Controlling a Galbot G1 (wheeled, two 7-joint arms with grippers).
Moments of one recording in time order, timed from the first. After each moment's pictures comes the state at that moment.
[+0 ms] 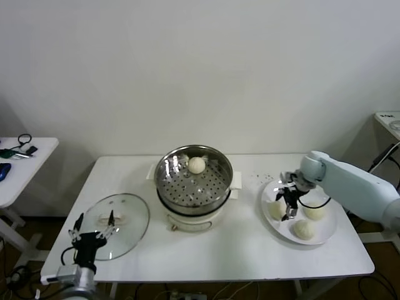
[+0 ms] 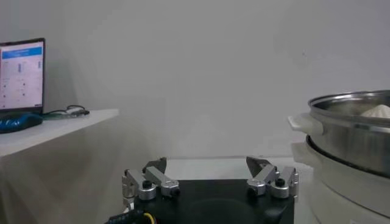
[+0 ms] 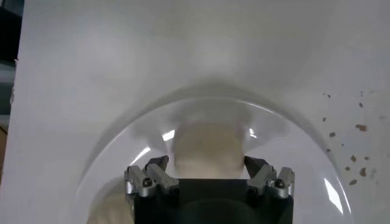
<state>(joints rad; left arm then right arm) 1.59 -1.40 -0.70 -1.97 -0.16 0.02 -0.09 0.10 0.85 -1.04 0.93 0.13 -0.12 -1.09</state>
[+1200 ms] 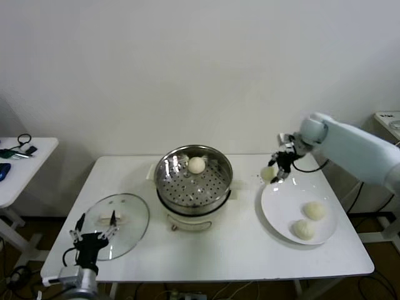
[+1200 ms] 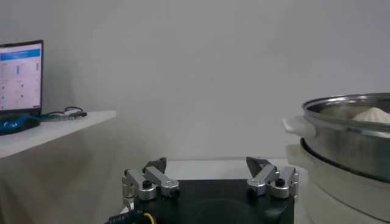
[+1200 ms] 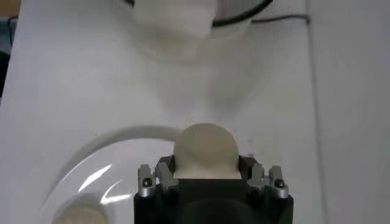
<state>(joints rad) 1.61 -1.41 -0.69 -2.00 -0.15 0.02 -0.10 0.51 0.93 -1.25 0.93 0.44 -0.14 -1.11</state>
